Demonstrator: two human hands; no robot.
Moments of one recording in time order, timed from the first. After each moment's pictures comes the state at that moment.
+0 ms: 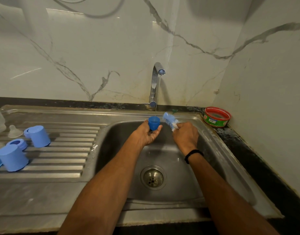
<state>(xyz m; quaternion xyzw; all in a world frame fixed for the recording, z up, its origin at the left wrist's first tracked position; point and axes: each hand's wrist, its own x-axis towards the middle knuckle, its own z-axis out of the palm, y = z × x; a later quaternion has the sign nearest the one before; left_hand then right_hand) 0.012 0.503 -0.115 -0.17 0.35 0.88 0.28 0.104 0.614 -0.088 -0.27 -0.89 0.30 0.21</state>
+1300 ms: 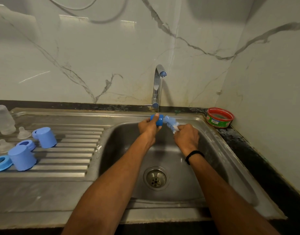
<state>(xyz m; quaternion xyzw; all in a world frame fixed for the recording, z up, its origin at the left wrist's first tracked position) 0.015 0.516 -0.116 -0.09 0.51 0.85 0.07 0.108 0.615 -0.089 -0.25 -0.90 0.30 0.20</state>
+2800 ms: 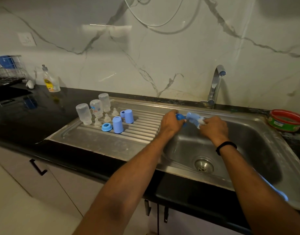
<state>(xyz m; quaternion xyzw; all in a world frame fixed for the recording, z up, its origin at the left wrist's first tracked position) 0.120 0.373 -0.075 0.00 0.89 0.43 -0.14 0.149 0.529 -0.059 -0.09 -0.93 0.33 0.13</state>
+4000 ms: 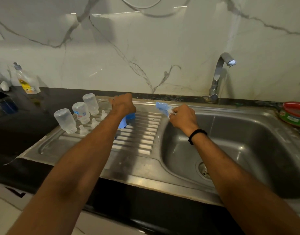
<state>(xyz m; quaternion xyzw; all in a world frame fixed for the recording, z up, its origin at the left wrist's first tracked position) -0.001 0.196 -0.036 -0.08 0.99 0.06 -0.05 0.063 0.435 -0.070 0.02 -0.92 0.36 0.12</state>
